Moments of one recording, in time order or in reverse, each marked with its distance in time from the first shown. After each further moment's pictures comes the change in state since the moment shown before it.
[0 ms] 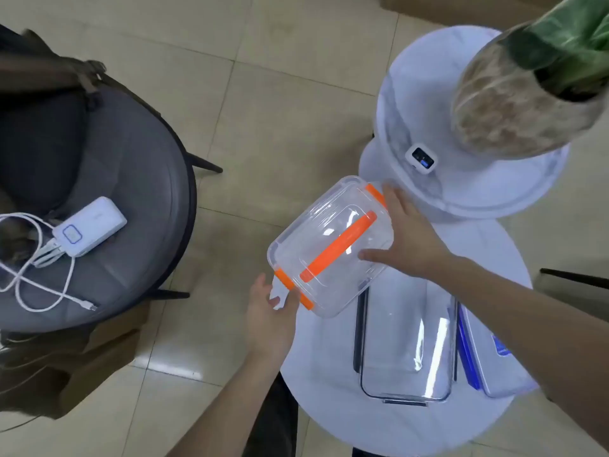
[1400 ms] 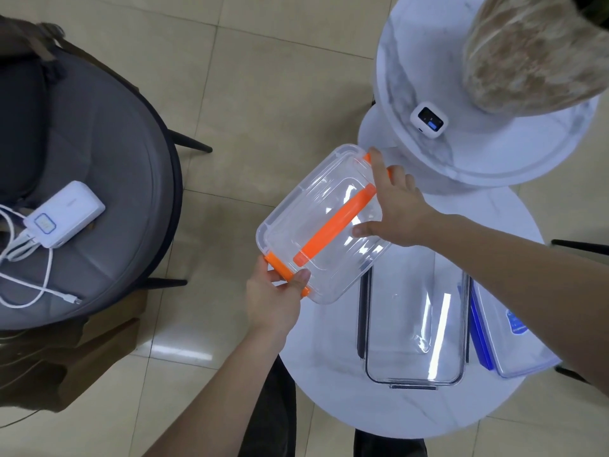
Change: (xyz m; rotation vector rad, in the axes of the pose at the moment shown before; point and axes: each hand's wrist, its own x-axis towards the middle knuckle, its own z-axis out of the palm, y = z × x) left_hand 0.027 -0.017 0.023 -0.159 -0.041 0.003; right_hand 0.030 0.004 0.022 -0.060 -0.078 0.034
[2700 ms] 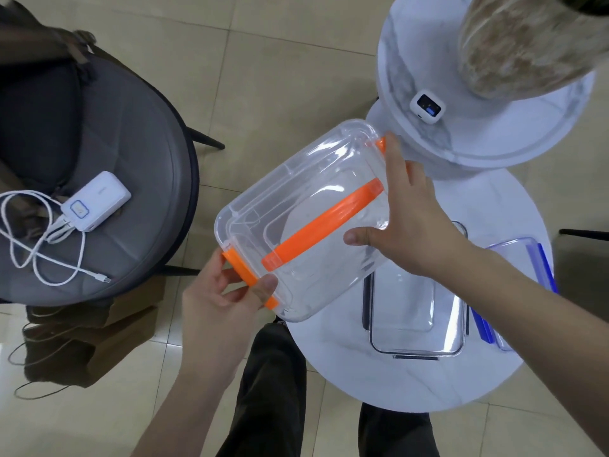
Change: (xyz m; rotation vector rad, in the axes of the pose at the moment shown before) left_hand -0.094 0.048 -0.094 0.053 -0.065 0.240; right_hand -0.110 -0.061 -0.026 0.251 0.167 -0.036
